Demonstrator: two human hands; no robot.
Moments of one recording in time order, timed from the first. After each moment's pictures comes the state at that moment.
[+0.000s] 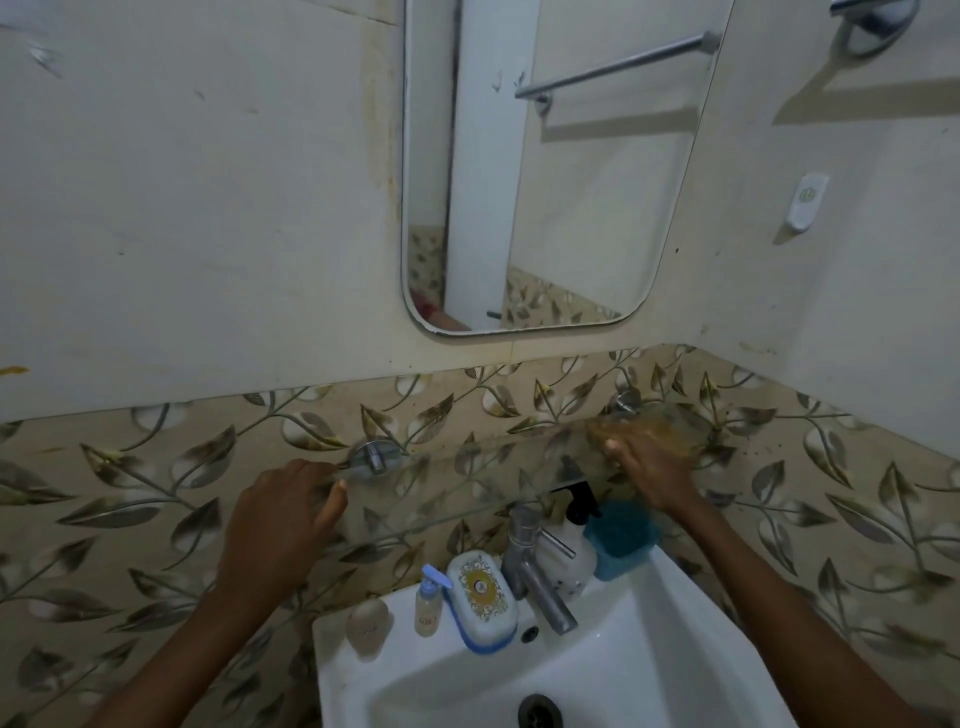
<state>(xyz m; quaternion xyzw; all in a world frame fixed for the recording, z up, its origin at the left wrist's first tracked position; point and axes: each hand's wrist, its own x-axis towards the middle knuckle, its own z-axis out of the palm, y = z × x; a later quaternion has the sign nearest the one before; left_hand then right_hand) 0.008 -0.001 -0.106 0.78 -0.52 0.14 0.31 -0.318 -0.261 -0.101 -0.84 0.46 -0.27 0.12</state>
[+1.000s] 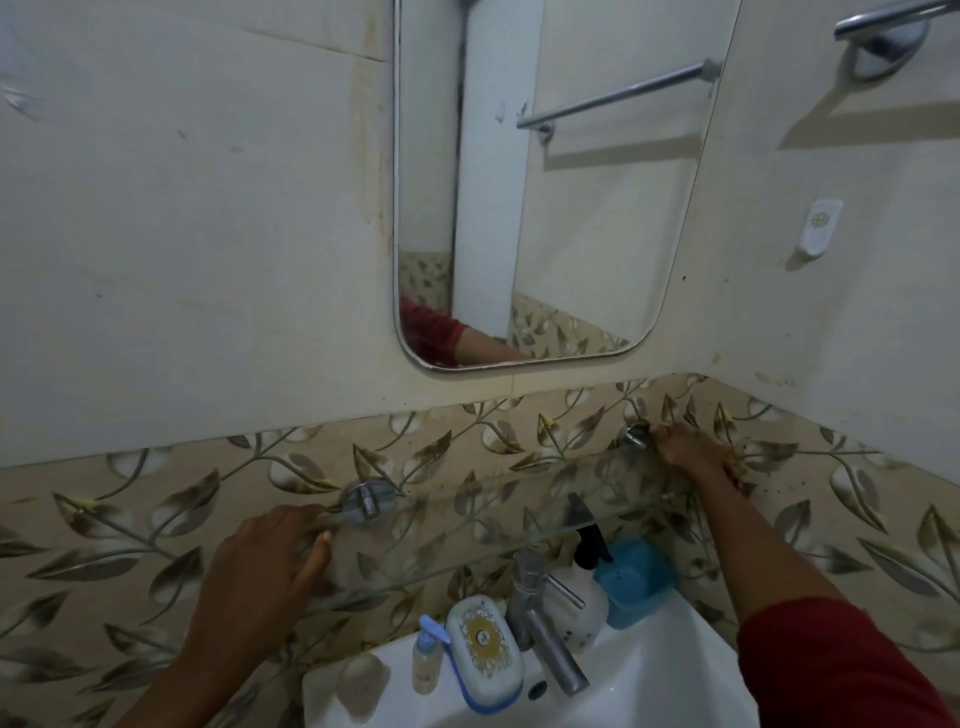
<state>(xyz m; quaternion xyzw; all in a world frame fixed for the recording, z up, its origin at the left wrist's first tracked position) 0.011 0.000 -0.106 0.79 -0.51 0.14 0.30 -0.316 -0.350 -0.059 -0.73 0.66 -0.15 0.11</state>
